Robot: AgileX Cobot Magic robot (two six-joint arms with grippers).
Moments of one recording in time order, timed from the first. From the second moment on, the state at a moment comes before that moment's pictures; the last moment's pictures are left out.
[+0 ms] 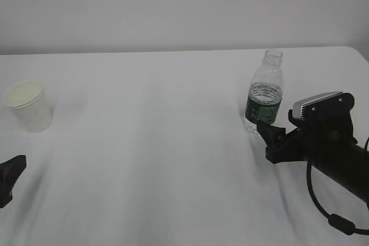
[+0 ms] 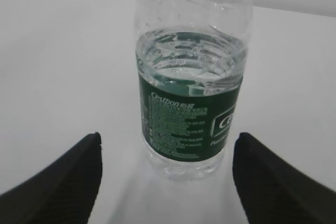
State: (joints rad) left arm -0.14 1.63 -0.02 -0.01 -1.15 -0.03; right arm 0.22 2.00 -0.45 -0.12 -1.14 -0.04
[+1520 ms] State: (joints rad) left arm -0.14 1.63 -0.02 -0.01 -1.15 -0.03; right arm 0.22 2.09 -0.63 -0.11 -1.15 -0.04
